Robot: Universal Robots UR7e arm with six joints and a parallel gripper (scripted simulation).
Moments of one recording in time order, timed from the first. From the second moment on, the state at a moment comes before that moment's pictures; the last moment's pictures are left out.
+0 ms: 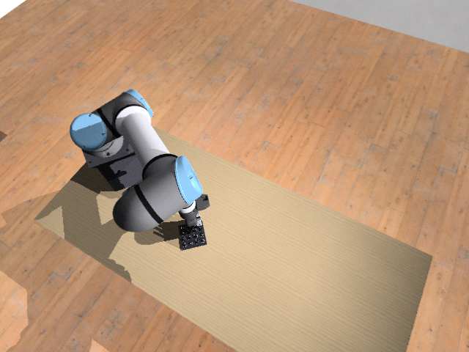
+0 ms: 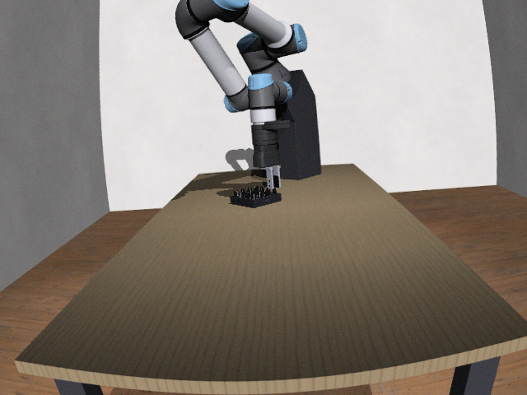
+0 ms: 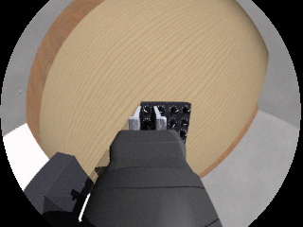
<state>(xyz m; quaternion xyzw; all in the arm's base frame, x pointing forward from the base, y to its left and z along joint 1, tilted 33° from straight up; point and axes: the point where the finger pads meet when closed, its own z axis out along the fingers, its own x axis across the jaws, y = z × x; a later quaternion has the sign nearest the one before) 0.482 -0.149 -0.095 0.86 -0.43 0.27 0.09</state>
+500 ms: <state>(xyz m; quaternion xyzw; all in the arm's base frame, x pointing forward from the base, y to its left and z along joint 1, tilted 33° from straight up) 0.485 -0.152 -0.103 0.86 -0.43 0.27 0.09</state>
